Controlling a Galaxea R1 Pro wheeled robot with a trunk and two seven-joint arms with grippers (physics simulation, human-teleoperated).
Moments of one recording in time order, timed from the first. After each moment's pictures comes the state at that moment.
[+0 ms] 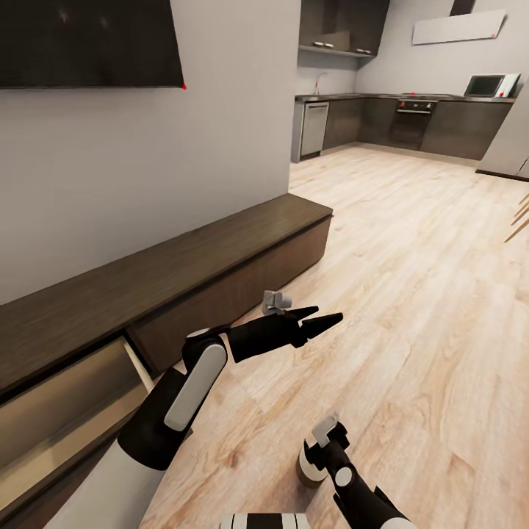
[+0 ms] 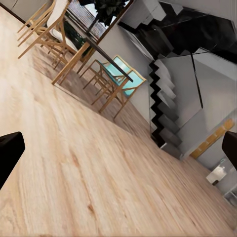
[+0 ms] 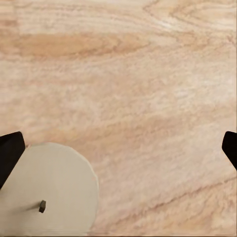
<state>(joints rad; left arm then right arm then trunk) -0.69 -0.10 -0.47 -1.45 0.81 0.61 -0.48 -0.52 0.13 -0.06 -0.35 0.72 -0.13 -0.12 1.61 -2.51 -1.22</state>
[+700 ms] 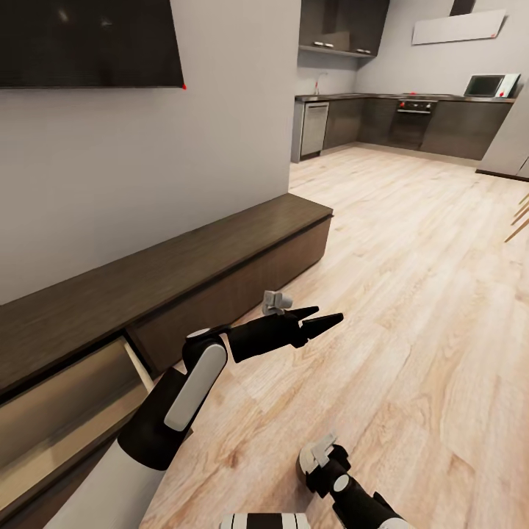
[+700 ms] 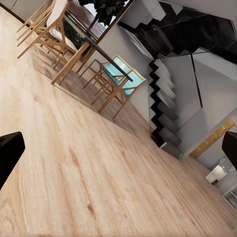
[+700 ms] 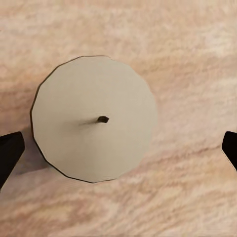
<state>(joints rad) -0.69 -0.10 -0.47 -1.45 0.81 0.62 -0.48 -0.54 0.13 -0.06 -0.24 0.71 0.02 -0.05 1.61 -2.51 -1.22</state>
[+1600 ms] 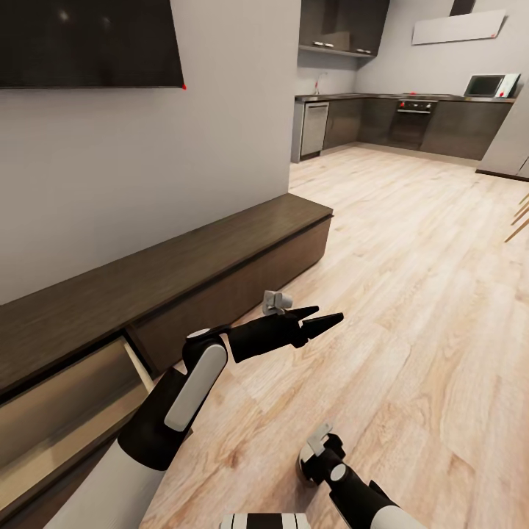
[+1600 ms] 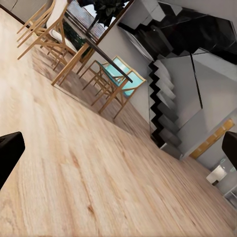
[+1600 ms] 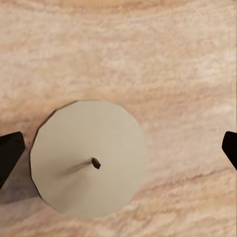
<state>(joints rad) -0.69 -0.10 -0.47 -1.45 0.81 0.61 -0.48 -0.57 0.14 -0.06 -0.24 0.71 -0.01 -0.03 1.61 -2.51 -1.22</state>
